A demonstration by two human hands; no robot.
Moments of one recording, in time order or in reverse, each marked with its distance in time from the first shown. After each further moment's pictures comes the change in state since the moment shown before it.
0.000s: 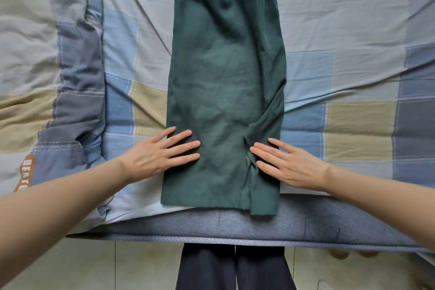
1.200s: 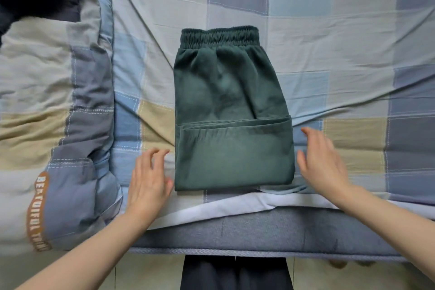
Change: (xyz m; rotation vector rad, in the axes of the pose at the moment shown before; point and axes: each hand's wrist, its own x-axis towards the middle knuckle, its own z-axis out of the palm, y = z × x) left_hand -0.009 0.056 -0.010 -0.775 0.367 -0.987; right_hand -0.004 0.017 -0.045 0.539 0.104 1.173
